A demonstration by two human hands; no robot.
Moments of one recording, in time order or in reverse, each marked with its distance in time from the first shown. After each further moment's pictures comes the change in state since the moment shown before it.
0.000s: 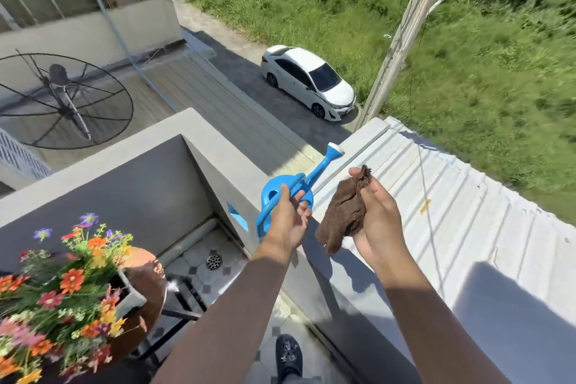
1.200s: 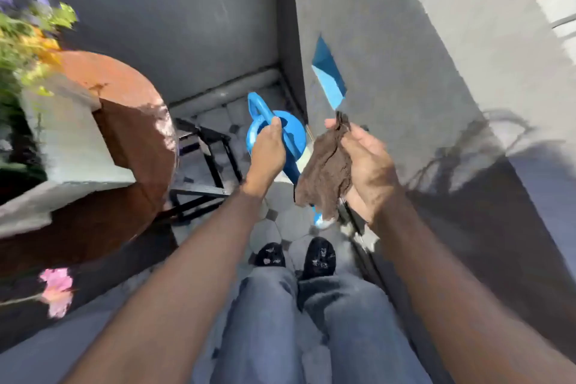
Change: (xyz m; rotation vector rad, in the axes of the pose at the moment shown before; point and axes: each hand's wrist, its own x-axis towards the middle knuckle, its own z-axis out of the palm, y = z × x) left_hand 0.286 -0.011 -0.389 1.034 0.492 0.296; right_hand 0.134 0.444 -0.001 -0.159 -0.208 0.551
